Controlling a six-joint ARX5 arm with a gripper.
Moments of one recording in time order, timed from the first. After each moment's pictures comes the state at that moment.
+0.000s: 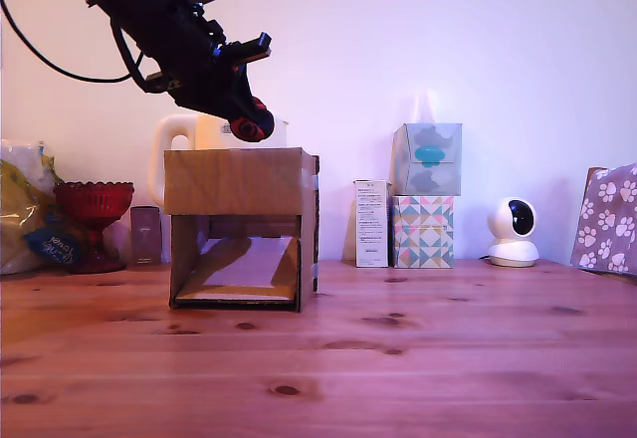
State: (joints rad) arm -0.39 1.78 1.46 -0.19 0.19 0.00
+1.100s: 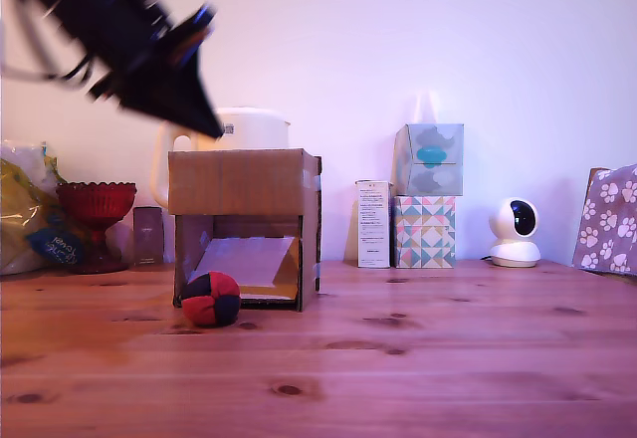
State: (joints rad) arm -0.38 1.46 1.02 -0.18 0.33 0.08
